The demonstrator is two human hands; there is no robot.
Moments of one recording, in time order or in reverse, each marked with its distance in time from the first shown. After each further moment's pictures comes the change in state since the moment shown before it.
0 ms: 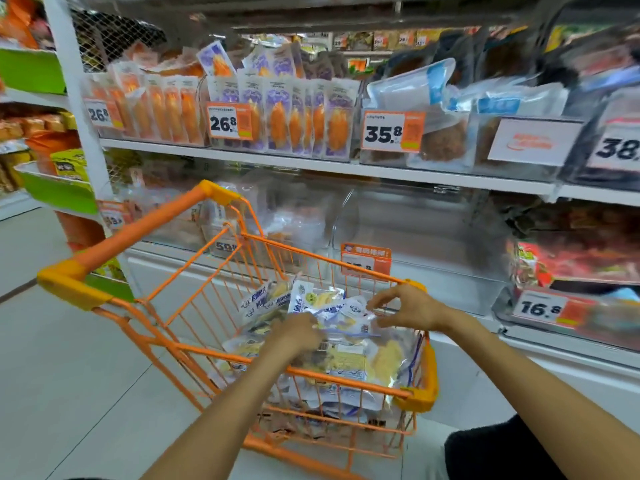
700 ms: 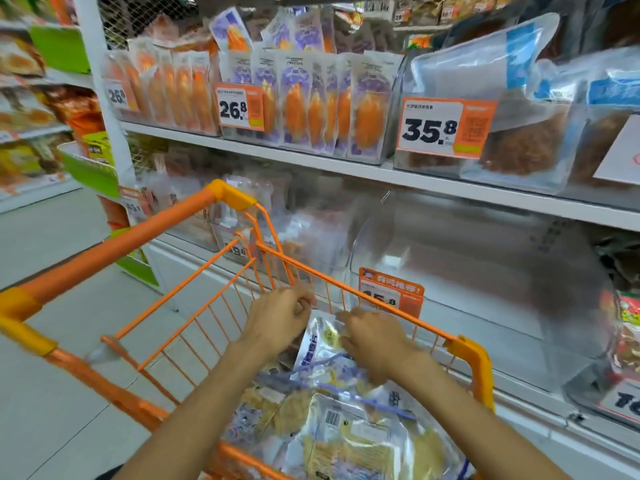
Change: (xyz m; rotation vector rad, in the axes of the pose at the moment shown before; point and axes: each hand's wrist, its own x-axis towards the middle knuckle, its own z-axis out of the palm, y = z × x) left_hand 0.041 0.001 -0.046 0.050 0.586 0.122; right_hand 0.083 -0.021 0.038 -0.419 0.010 -0.187
